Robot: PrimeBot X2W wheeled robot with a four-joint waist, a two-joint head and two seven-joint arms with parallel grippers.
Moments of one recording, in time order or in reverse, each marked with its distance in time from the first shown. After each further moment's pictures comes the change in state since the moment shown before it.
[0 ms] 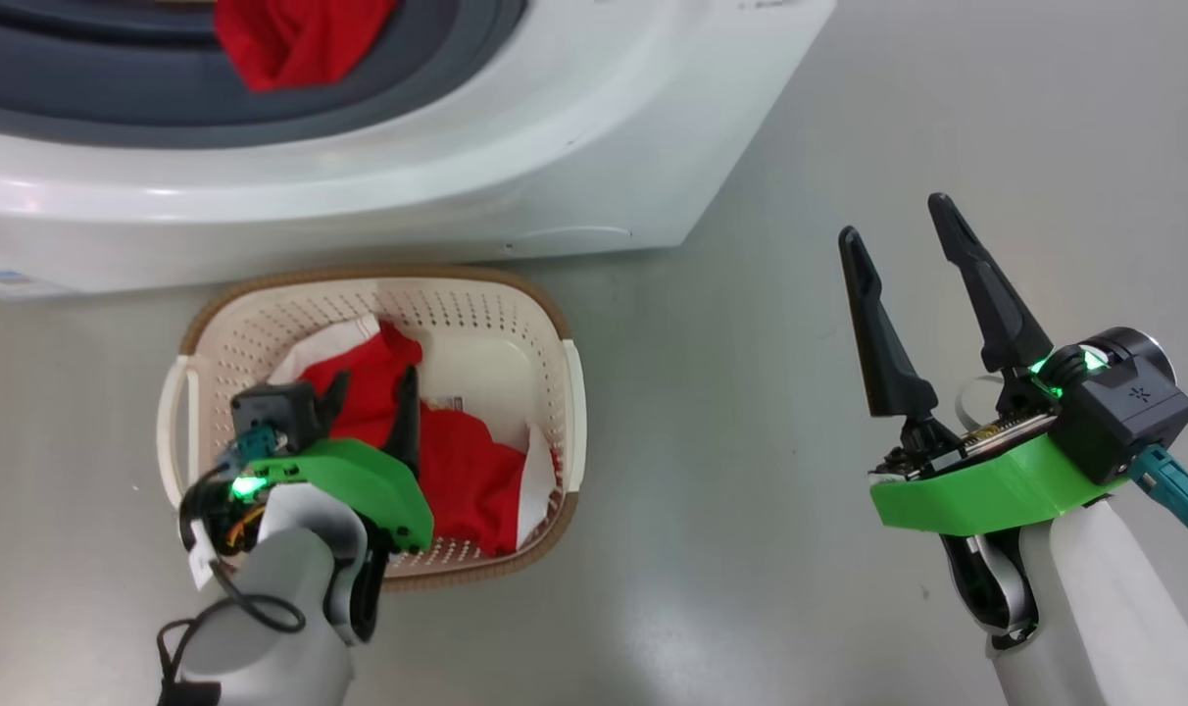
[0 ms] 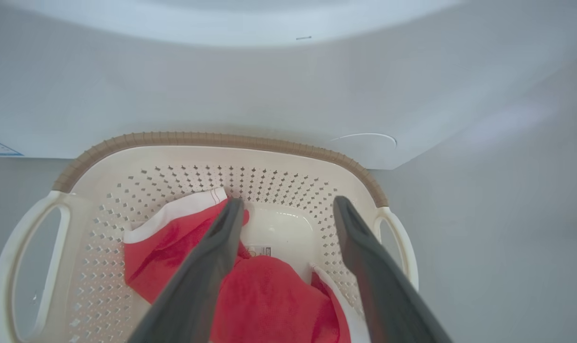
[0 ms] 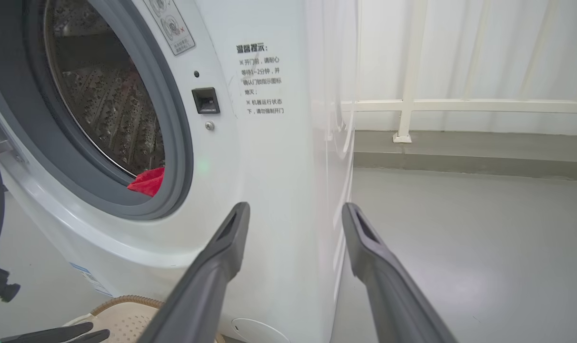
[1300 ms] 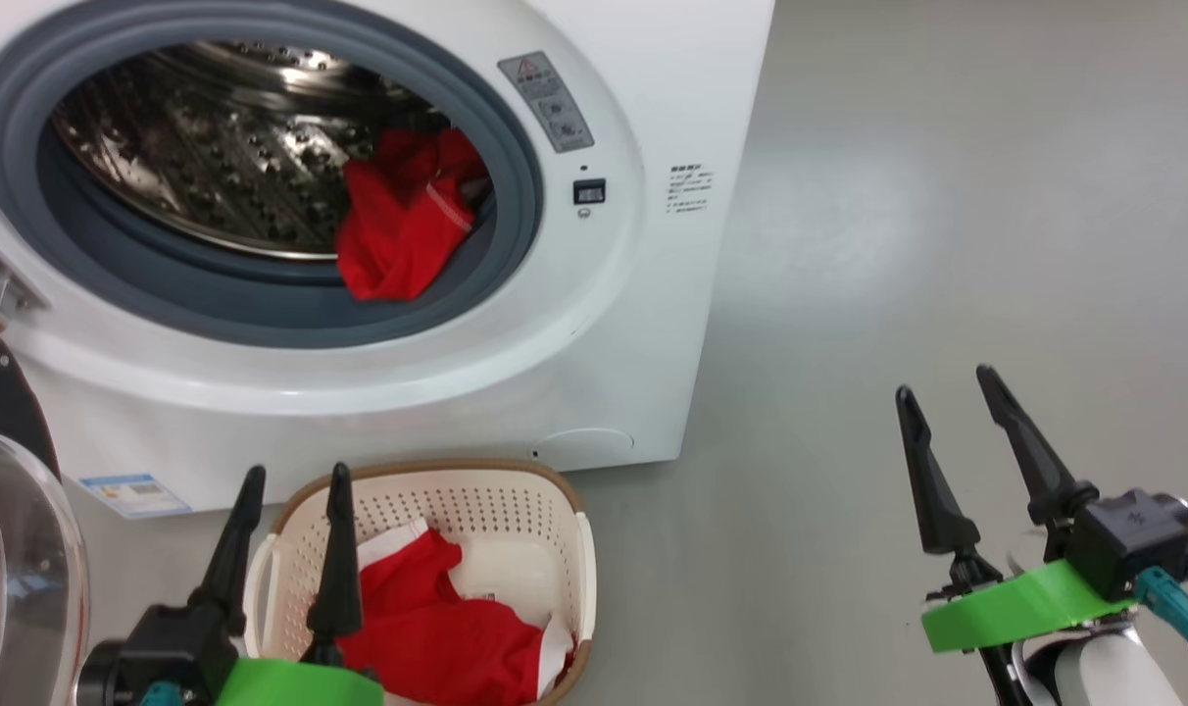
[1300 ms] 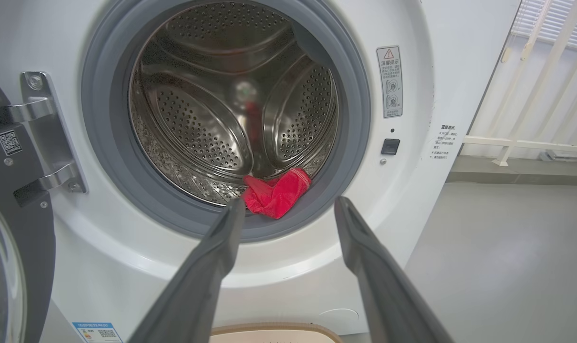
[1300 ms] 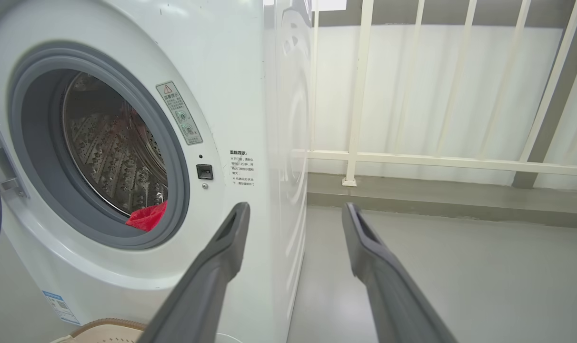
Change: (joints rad) left arm 0.603 -0.003 0.315 -0.861 0.341 0.000 -0.004; right arm 0.227 0.003 -0.108 0.047 -0.060 0.000 0.000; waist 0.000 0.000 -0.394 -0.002
